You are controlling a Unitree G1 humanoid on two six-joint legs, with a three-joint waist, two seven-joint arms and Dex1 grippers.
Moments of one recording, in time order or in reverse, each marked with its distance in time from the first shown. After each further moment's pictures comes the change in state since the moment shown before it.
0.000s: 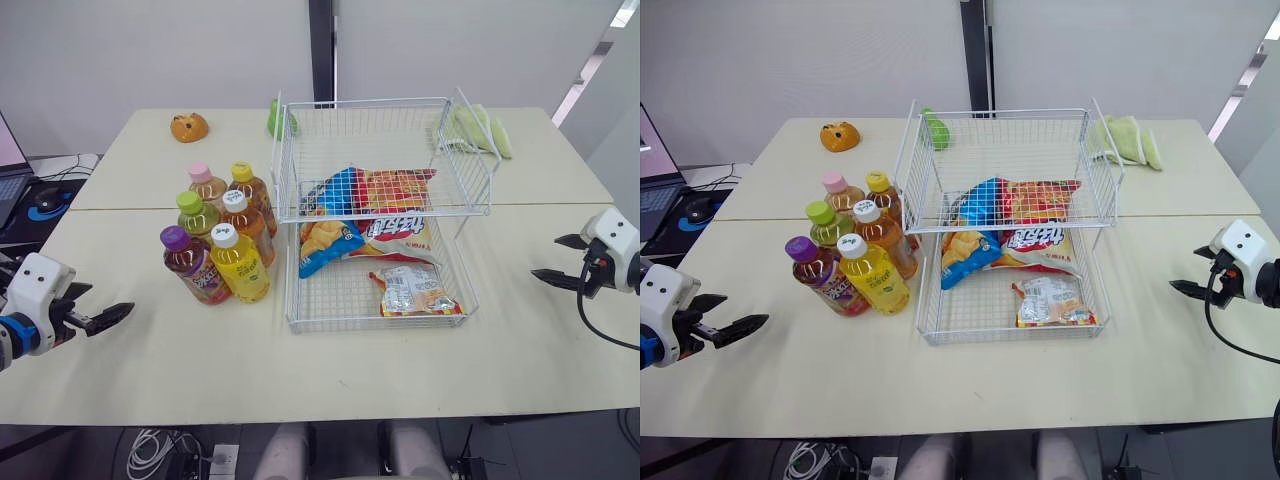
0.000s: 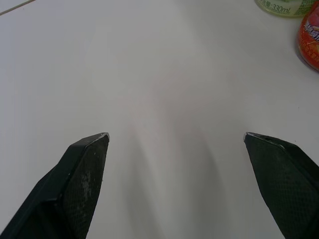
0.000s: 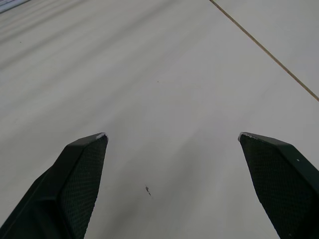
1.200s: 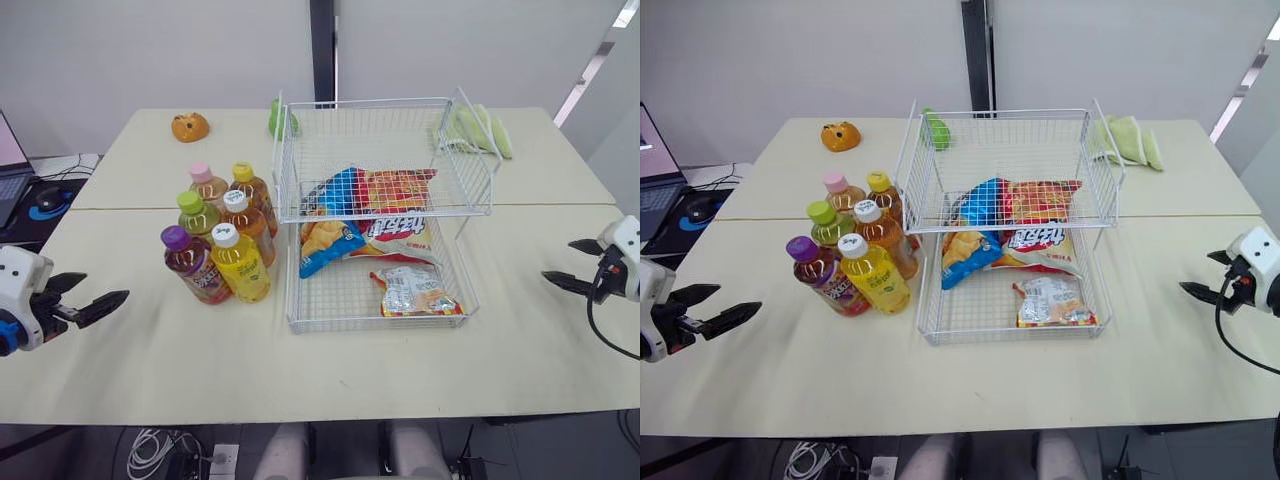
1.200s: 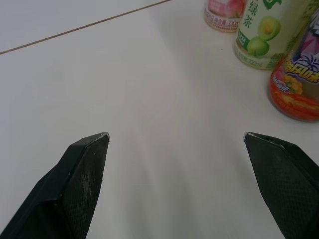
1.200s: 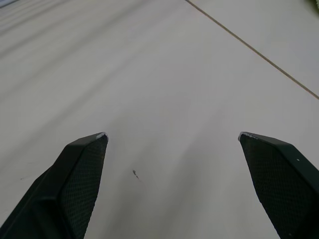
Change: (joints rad) left arm -0.004 -0.037 0.087 -0.012 -0.118 -0.011 -0.044; right arm 0.096 0.000 -0.113 0.050 0.096 -0.085 -0.028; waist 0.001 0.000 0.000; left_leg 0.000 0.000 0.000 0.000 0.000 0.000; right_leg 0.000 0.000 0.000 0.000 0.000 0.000
